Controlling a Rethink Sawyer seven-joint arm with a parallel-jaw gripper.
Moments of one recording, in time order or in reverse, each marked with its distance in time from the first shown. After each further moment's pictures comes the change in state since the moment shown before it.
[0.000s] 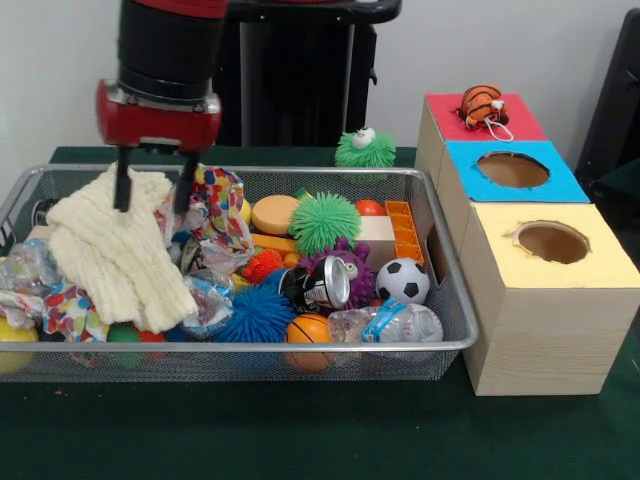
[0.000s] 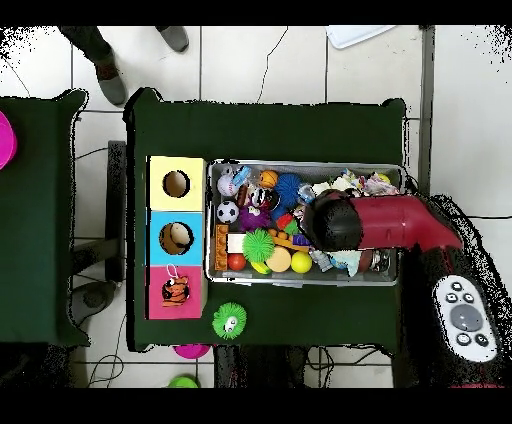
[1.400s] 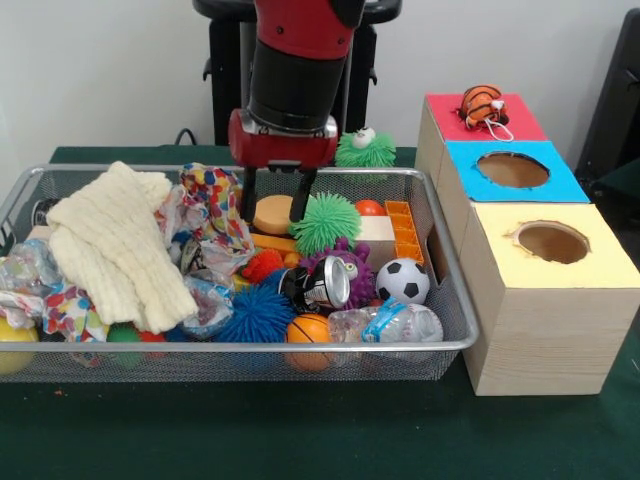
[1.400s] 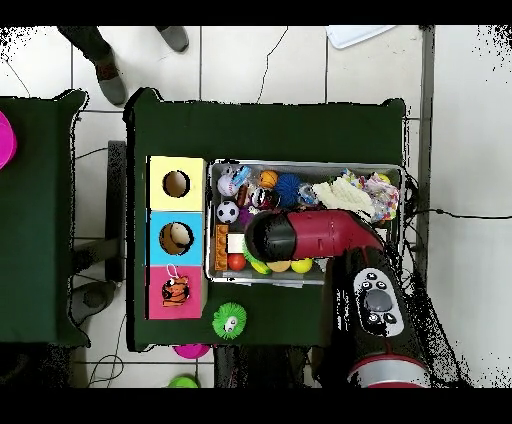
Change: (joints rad) arm 0.228 0.089 -0.183 0.074 0.202 -0.106 0.084
